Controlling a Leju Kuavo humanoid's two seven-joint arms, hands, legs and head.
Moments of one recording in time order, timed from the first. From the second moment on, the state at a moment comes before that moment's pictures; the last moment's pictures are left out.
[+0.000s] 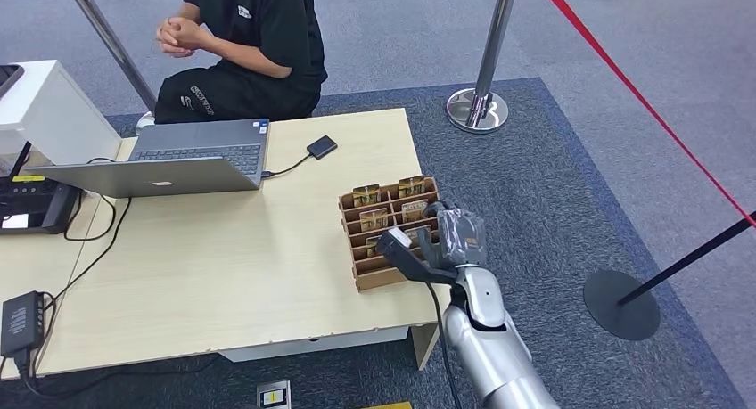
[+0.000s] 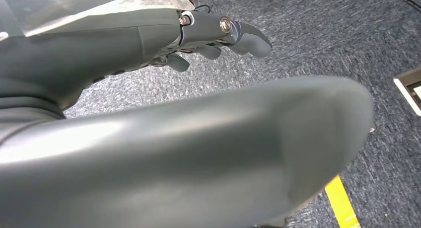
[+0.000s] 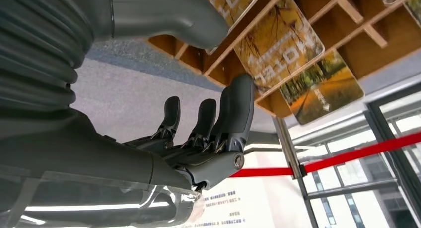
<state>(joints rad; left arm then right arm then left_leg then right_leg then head) -0.12 -0.26 1.22 -0.20 -1.18 0.43 -0.24 -0.42 0.18 0.21 -0.81 1.29 -0.57 -0.08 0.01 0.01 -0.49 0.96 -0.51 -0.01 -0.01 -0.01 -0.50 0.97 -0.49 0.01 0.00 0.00</state>
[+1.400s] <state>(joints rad) -0.12 -0.26 1.22 -0.20 -1.19 0.42 -0.23 -0.45 0.17 0.22 -0.70 1.29 -0.60 -0.08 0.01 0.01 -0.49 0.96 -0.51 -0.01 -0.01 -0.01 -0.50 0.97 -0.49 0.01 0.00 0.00</state>
